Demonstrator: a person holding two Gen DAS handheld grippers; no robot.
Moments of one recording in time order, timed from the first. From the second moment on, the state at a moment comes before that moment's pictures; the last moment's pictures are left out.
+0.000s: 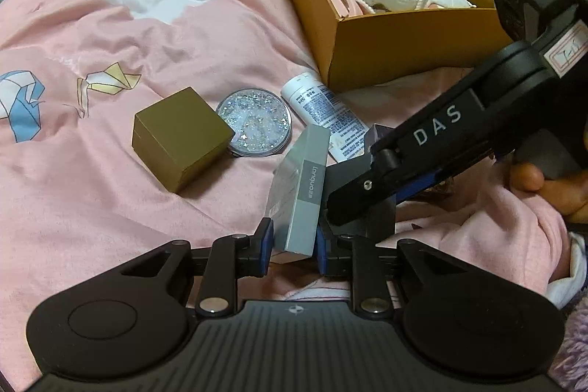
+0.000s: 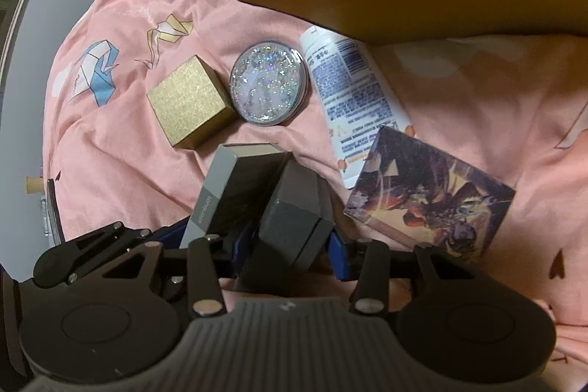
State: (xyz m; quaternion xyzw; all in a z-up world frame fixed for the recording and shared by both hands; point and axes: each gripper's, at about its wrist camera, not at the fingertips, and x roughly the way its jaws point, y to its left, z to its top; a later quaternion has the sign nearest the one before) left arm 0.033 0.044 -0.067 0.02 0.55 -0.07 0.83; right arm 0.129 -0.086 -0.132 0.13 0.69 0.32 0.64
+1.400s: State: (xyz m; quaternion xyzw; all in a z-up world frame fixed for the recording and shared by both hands) left arm 0.083 0.040 0.050 -0.03 0.37 -0.09 0.92; right arm 0.173 -0.203 0.012 0.19 0.44 0.31 0.82
